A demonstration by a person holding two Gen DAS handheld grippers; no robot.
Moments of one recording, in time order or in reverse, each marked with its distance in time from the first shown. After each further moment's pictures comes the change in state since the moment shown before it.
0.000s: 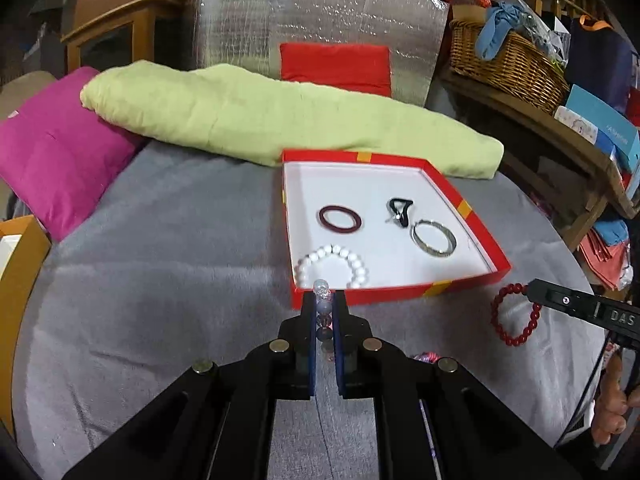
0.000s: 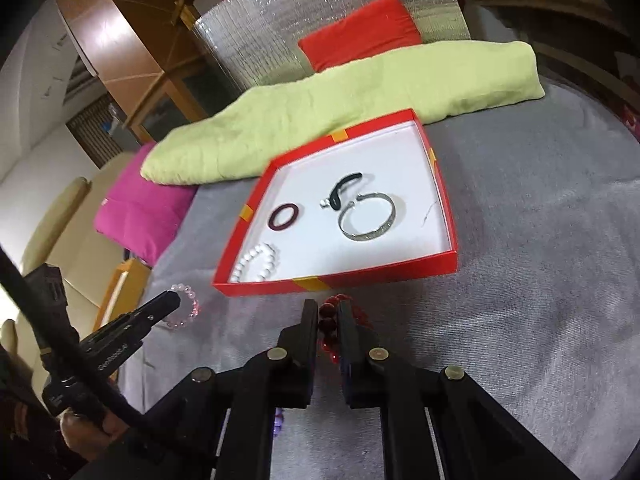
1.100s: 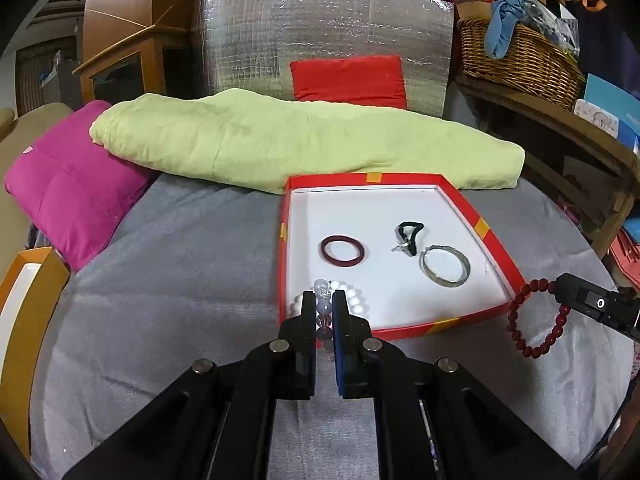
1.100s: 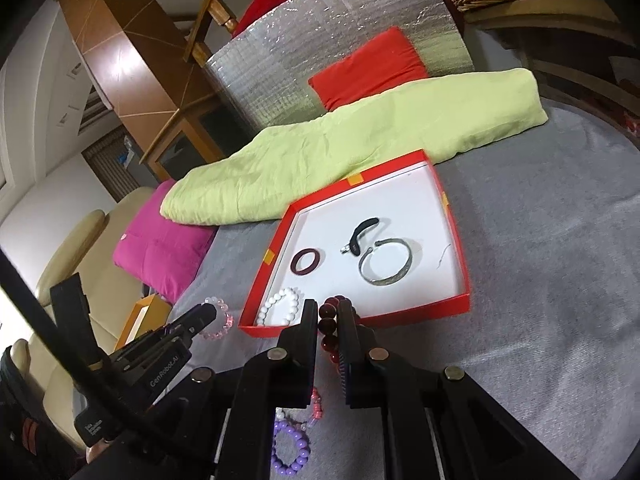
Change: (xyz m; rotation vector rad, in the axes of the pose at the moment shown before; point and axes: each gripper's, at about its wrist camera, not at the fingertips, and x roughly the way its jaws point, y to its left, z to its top) left arm 0.013 -0.037 0.018 0.042 -0.057 0.130; right arm -0.012 0.003 0.014 0.025 -0.126 0.042
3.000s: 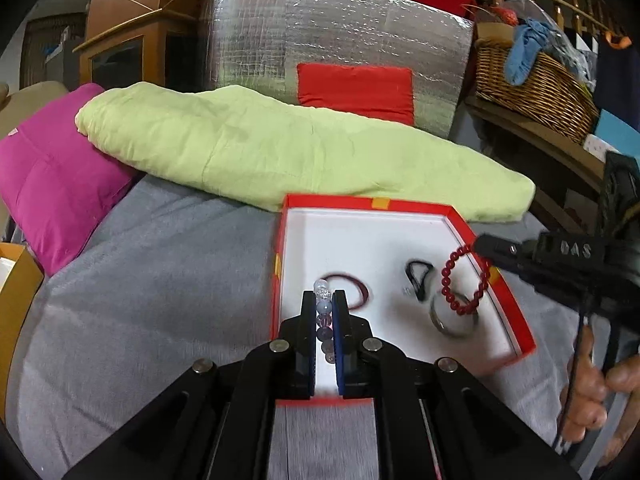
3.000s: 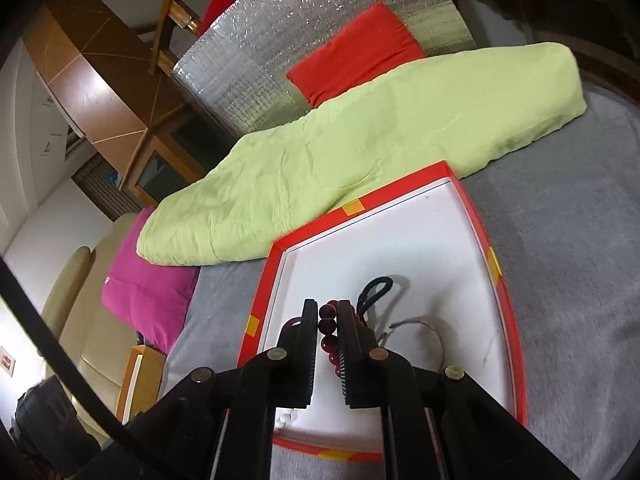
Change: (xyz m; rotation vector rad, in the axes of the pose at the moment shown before) left arm 0.042 0.015 0.035 -0.095 -0.015 -0.042; right arm 0.113 -0.016 0.080 0.099 0.056 0.028
